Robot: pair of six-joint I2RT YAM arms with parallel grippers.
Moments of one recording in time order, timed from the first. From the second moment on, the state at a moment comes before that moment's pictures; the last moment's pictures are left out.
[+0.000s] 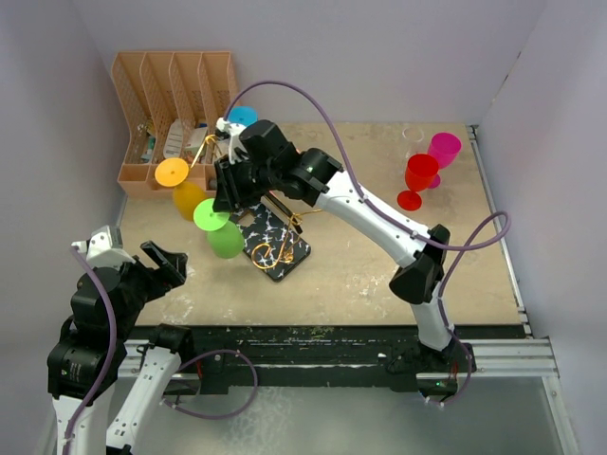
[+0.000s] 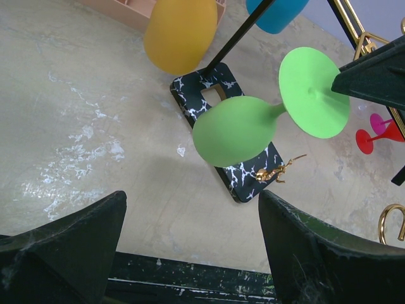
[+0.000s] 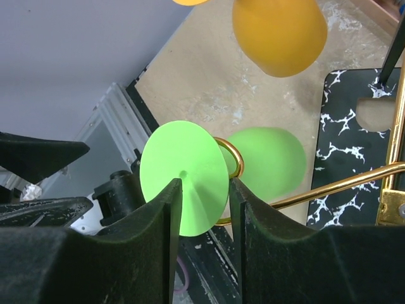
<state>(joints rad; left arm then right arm) -0.19 0.34 1.03 -1.09 -0.16 -0.56 0.97 2.05 2.30 -0.82 -0.23 0.45</state>
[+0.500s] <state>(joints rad) -0.19 0.34 1.03 -1.09 -0.16 -0.56 0.98 2.02 2.23 -0.75 -0.29 0.46</state>
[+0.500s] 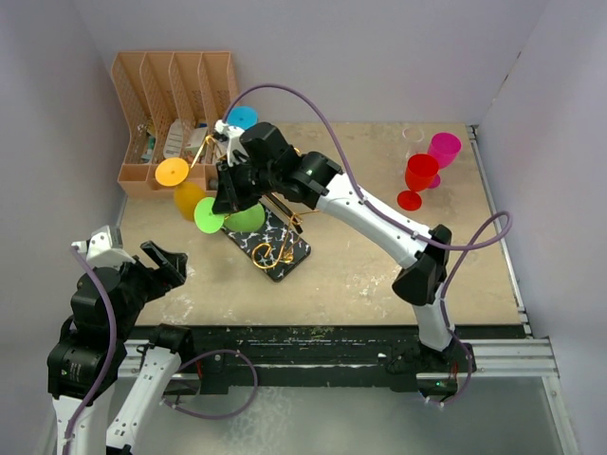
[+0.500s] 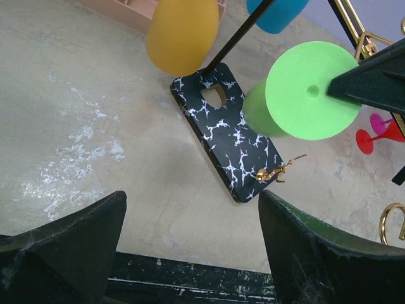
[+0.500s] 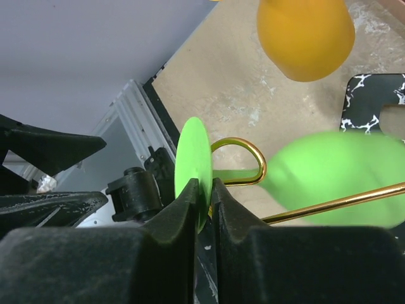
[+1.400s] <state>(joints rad) -0.19 0.34 1.03 -1.09 -0.16 -0.56 0.92 1.87 1.94 -0.47 -0.27 0.69</state>
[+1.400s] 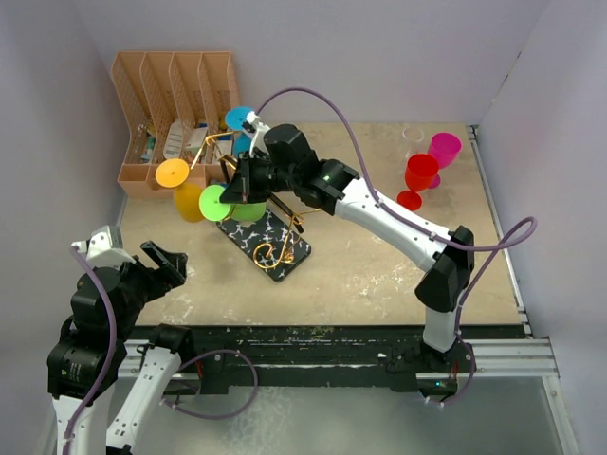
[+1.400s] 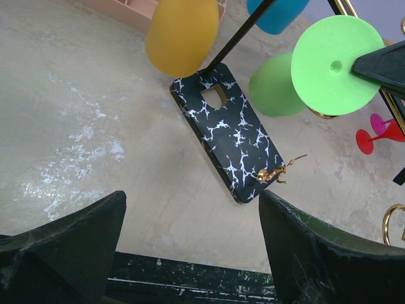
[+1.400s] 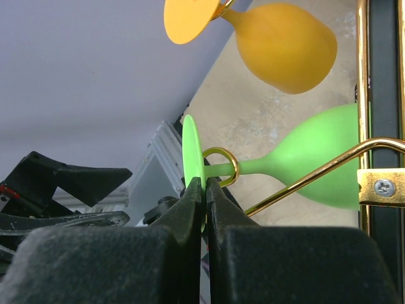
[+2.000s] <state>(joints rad) -0.19 0.34 1.03 -1.09 -0.16 -0.56 0.89 1.84 1.84 -0.29 -0.44 0.86</state>
